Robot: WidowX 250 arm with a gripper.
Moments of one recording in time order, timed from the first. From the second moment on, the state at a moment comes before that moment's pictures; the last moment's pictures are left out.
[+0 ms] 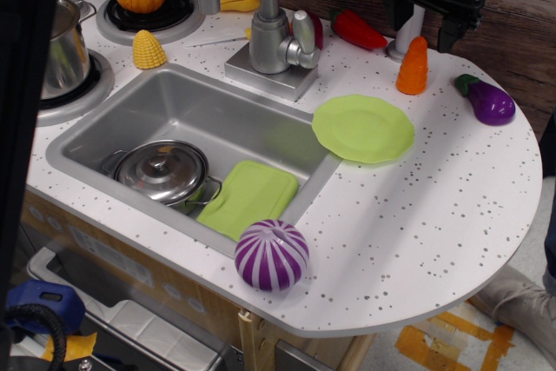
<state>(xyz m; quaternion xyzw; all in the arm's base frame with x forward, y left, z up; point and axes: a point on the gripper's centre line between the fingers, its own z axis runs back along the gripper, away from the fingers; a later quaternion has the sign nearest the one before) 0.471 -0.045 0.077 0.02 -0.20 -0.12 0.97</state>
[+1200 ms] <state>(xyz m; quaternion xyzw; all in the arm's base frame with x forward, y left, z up) 0.485 -0.044 0.033 0.00 -0.21 -0.12 0.97</state>
